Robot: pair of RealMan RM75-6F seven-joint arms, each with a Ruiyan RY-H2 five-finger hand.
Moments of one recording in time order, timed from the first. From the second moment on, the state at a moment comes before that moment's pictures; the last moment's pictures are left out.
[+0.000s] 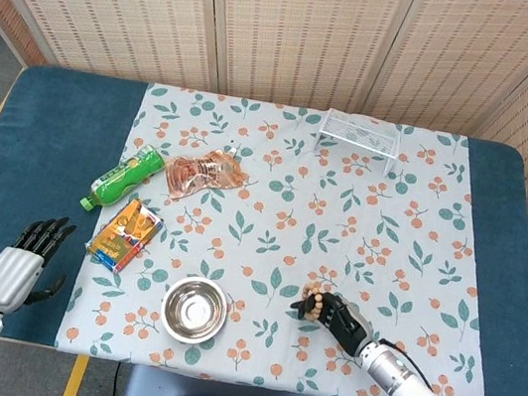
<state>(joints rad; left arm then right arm) -0.22 -1.31 0.00 -1.43 1.56 1.40 0.00 0.59 -1.46 -0.15 -1.36 -1.67 0.99 1.87</state>
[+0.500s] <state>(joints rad) -0.22 -1.31 0.00 -1.43 1.56 1.39 0.00 0.59 -1.45 -0.16 -1.36 -1.64 1.00 1.85</state>
